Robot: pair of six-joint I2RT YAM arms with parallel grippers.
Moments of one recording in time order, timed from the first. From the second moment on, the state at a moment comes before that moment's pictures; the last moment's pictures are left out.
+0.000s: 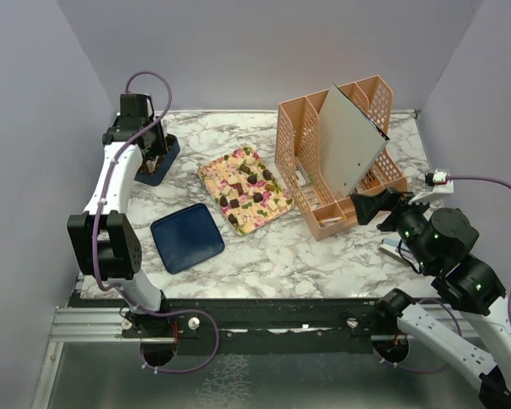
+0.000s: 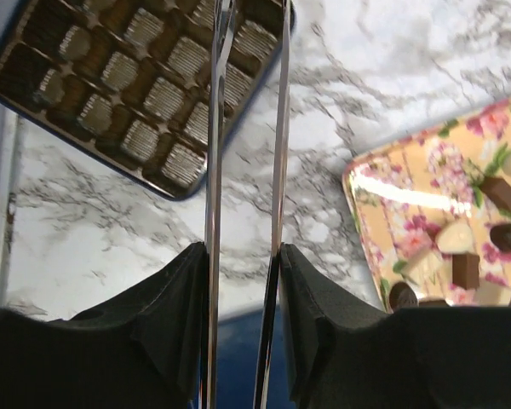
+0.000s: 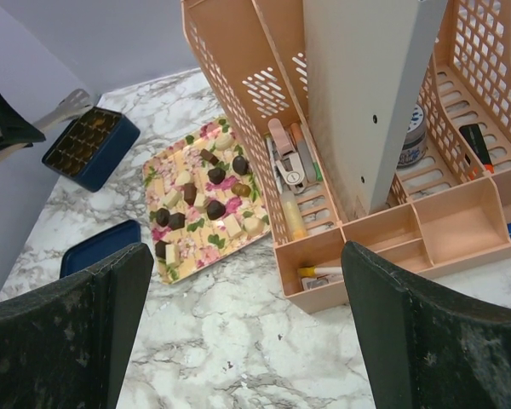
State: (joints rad) left arm 0.06 1.68 1.59 -0.68 -0.05 -0.15; right arm 0.62 0.52 0.95 -0.58 0.35 0.43
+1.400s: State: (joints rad) left arm -0.40 1.37 1.12 -0.74 -0.03 -0.12; right arm 0.62 0.59 0.95 -0.59 0.35 0.45
